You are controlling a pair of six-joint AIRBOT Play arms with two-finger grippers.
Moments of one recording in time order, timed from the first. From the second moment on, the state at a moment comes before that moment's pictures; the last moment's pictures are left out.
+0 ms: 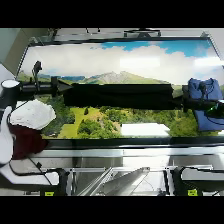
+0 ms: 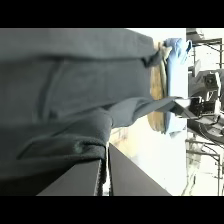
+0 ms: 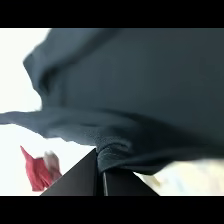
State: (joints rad) left arm 0.25 -1.56 1.31 0.44 -1.36 -1.10; right arm -0.50 -1.52 0.91 -0.33 1.27 0.92
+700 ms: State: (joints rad) left arm 0.21 -2.21 1.94 0.26 -1.24 -1.11; right arm -0.42 -1.89 1.18 0.12 0.99 0.73
